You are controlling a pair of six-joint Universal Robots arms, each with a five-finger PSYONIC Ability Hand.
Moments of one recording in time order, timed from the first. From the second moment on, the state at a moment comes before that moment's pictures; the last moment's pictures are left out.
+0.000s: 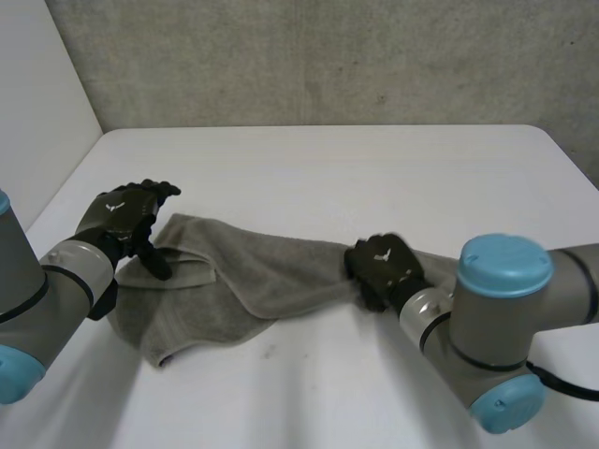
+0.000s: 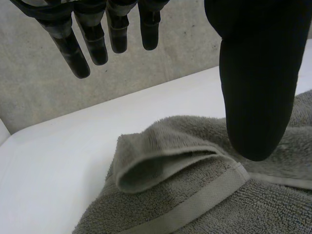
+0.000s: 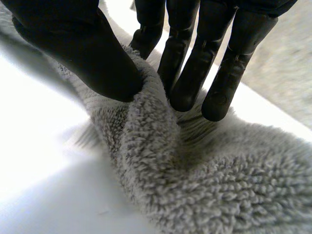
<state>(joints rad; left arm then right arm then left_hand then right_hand) 4.47 -1.80 -1.75 3.30 -1.47 3.19 2.10 -1.00 1.63 -0.33 1.43 2.82 0.23 0.22 0.23 0.23 0.05 1.35 1.18 1.19 1.19 1.00</state>
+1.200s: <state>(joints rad) 4.31 -2.29 -1.36 3.45 -1.34 3.38 1.80 -1.18 1.62 -0.15 1.38 2.73 0.70 0.70 0.70 0.70 0.52 1.39 1.21 1.21 1.22 1.03</state>
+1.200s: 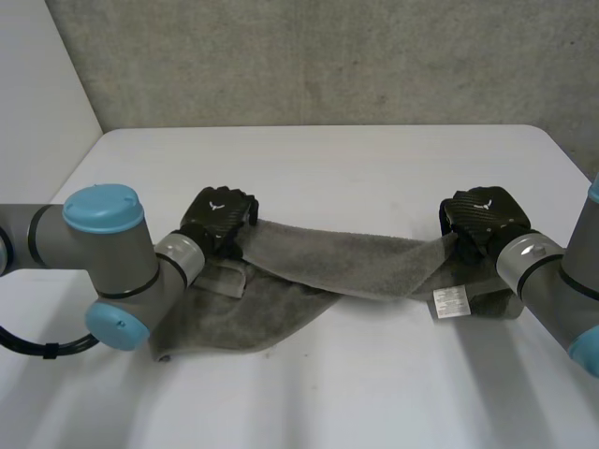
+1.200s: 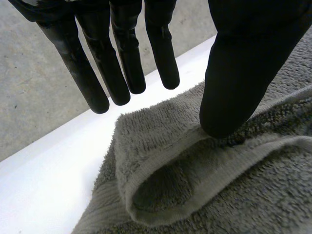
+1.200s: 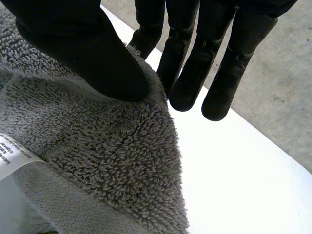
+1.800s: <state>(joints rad) 4.32 -2.27 -1.38 3.38 -1.36 3.40 1.80 -1.15 1.60 -0.15 1.38 2.72 0.61 0.61 0.61 0.61 0.43 1.39 1.21 1.21 1.22 1.03</state>
